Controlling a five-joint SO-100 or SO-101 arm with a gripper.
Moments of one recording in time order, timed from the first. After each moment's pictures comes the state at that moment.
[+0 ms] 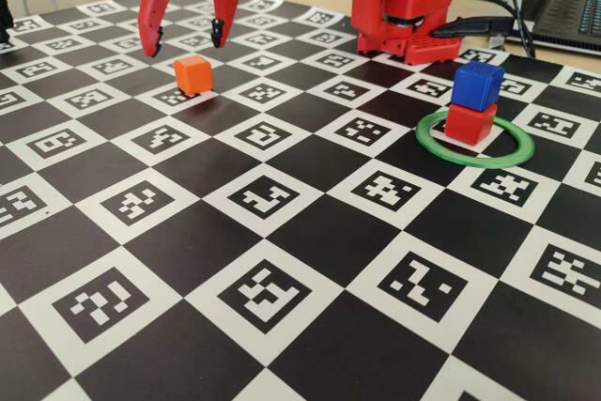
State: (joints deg) arm 27.2 88.2 109.2 64.0 -19.5
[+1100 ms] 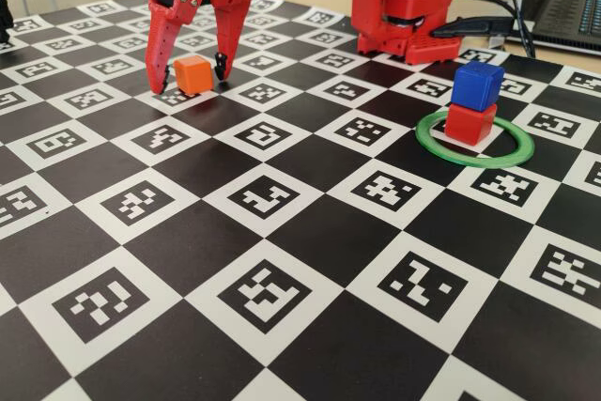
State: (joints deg) arm 26.9 82.7 111.7 56.3 -20.0
